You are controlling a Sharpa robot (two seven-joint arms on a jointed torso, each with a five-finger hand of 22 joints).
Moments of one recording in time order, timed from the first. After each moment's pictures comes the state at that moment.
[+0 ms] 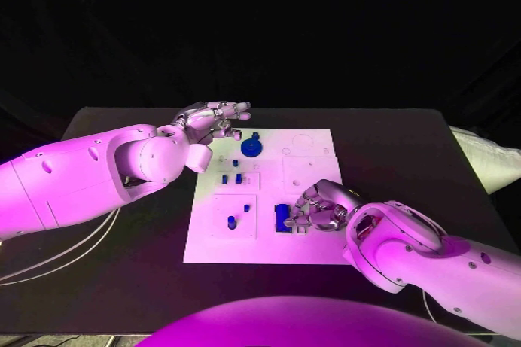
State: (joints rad) left arm 1.21 -0.84 -0.04 1.52 0.15 -0.21 0.21; left_hand 1.36 -0.13 0.36 0.05 0.08 1.00 0.18 0.12 0.07 1.12 0.10 0.27 0.15 1.28 0.01 1.13 0.65 0.16 1.27 0.11 0.51 0.91; right arm 0.71 -0.88 0.23 1.92 -1.47 -0.36 -0.60; right_hand 1.39 -0.03 -0.15 0.15 0.10 1.05 0.08 0.29 0.26 1.33 0.00 1.00 1.09 1.47 -0.06 1.43 1.27 0.07 1.46 0.04 1.46 1.31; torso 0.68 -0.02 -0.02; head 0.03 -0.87
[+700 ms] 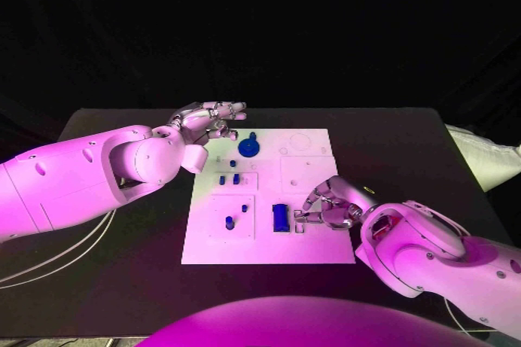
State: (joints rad) left arm 1.21 -0.85 -0.04 1.52 0.15 -0.21 0.21; left_hand 1.36 -0.13 0.36 0.05 0.08 1.00 0.18 0.12 0.07 1.12 0.10 0.27 0.15 1.28 0.01 1.13 0.65 0.16 1.27 0.11 0.51 0.91; right arm 0.71 -0.99 0.24 2.00 -1.53 -0.39 -0.60; right_hand 1.34 -0.02 -0.17 0.18 0.15 1.02 0.08 0.30 0.28 1.35 0.00 1.02 1.11 1.47 -0.07 1.43 1.28 0.05 1.46 0.04 1.46 1.31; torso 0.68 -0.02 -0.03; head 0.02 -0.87
